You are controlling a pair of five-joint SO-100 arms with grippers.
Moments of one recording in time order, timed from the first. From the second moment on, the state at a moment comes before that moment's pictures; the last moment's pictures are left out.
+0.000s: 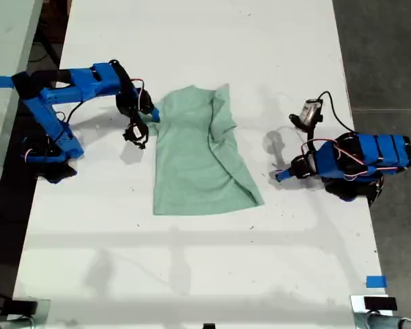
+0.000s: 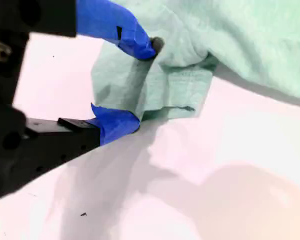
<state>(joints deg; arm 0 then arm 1) -43.7 92.7 114.0 65.7 22.9 -0.8 200.2 173.6 80.2 -17.5</state>
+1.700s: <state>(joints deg) -30.5 59.0 54.9 83.7 30.5 -1.4 200.2 173.6 80.2 -17.5</state>
